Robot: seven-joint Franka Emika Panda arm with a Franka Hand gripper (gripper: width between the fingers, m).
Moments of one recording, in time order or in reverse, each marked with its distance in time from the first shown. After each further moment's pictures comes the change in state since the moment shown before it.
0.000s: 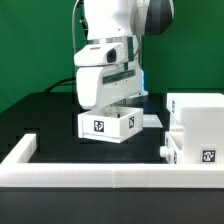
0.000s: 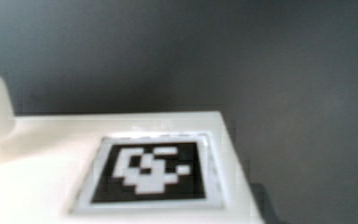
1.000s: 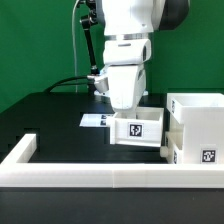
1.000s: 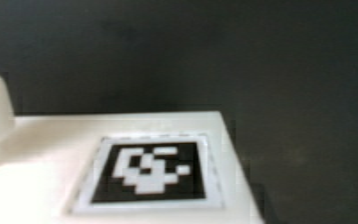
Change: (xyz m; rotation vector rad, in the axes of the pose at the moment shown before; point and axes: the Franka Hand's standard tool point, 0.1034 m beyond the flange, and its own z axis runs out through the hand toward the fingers) arm 0.047 0.023 -0.004 0.040 -0.031 -0.274
